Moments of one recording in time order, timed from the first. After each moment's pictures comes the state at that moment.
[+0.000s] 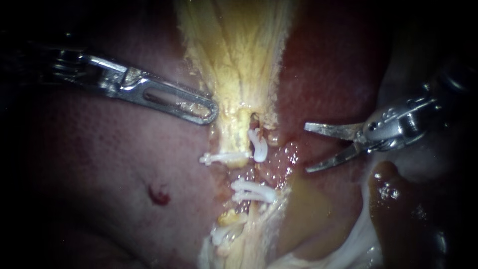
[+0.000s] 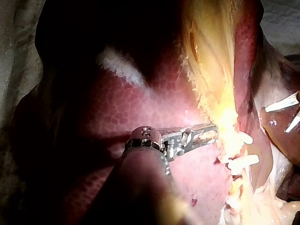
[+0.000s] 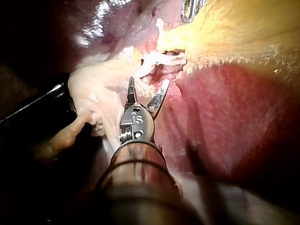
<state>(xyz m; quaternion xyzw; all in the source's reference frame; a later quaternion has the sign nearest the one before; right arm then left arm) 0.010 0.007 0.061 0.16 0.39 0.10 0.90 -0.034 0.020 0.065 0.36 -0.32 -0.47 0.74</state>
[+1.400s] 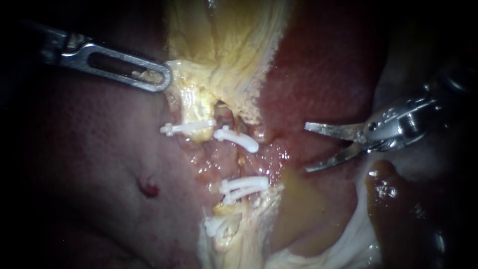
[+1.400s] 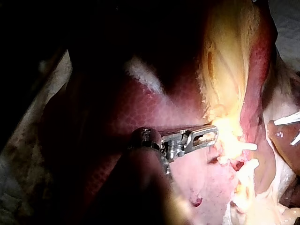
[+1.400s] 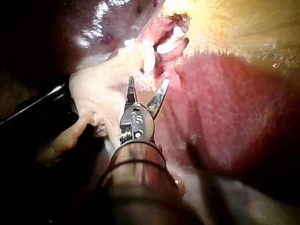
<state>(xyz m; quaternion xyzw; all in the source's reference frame) 0.010 0.007 0.061 0.16 0.39 0.10 0.90 -0.027 0.024 0.058 0.34 -0.34 -0.50 0.72</state>
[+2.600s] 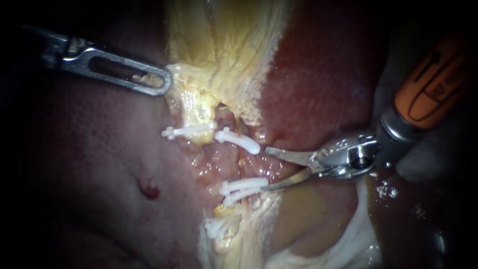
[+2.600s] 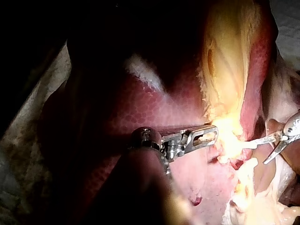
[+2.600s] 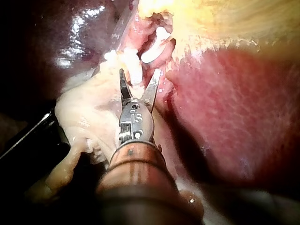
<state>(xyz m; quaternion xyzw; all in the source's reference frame) 0.016 0.001 0.070 0.29 0.37 0.12 0.88 -0.027 0.024 0.058 0.34 -0.34 -0.50 0.72</state>
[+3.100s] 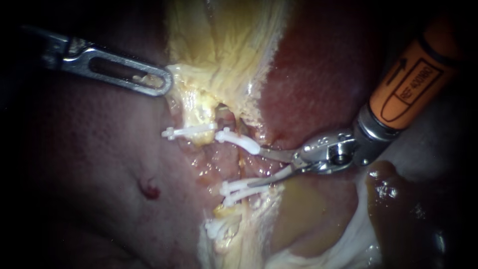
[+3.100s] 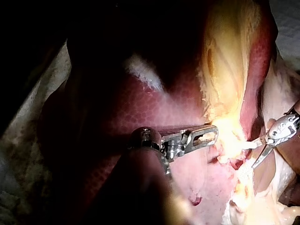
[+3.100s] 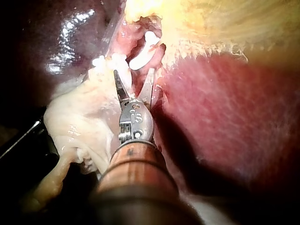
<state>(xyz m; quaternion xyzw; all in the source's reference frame) 0.018 0.001 0.074 0.33 0.38 0.12 0.86 -0.027 0.024 0.058 0.34 -0.34 -0.50 0.72</state>
